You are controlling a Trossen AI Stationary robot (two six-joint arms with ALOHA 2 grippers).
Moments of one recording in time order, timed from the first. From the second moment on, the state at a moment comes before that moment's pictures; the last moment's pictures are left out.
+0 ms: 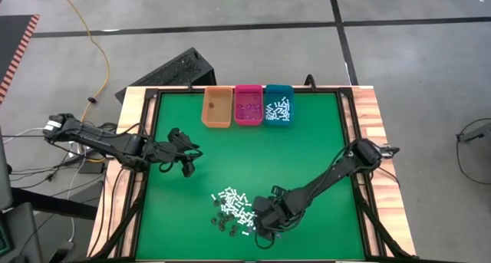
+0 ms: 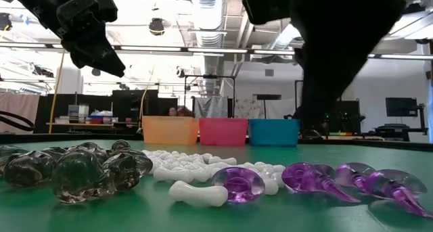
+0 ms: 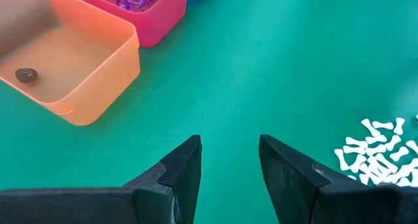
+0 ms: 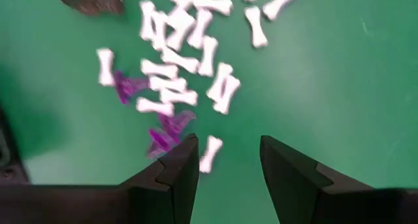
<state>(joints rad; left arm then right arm) -0.21 0.84 0.54 -0.35 -0.48 -0.48 0.55 1.99 1.51 -0.74 0.19 0.88</state>
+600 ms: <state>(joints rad) -0.21 0.84 0.54 -0.35 -0.48 -0.49 0.57 2.07 1.50 -0.71 0.18 0.89</state>
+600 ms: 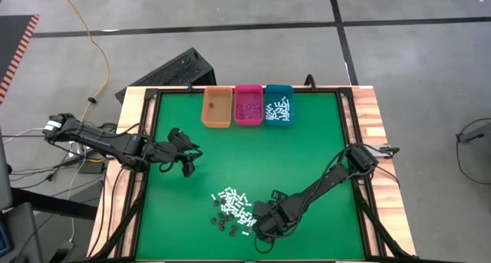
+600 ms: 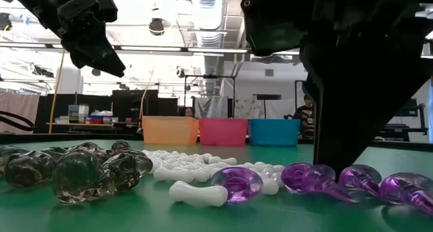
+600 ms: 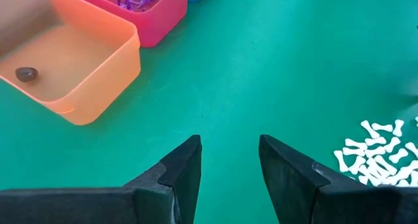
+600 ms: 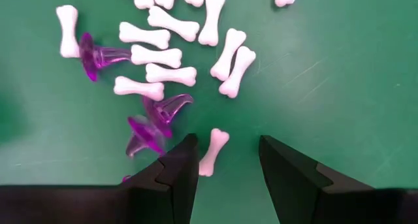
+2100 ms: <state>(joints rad) -0.21 0.84 0.54 -0.36 -0.48 -0.48 -0.40 1.64 1.50 -0.98 0.23 0.12</state>
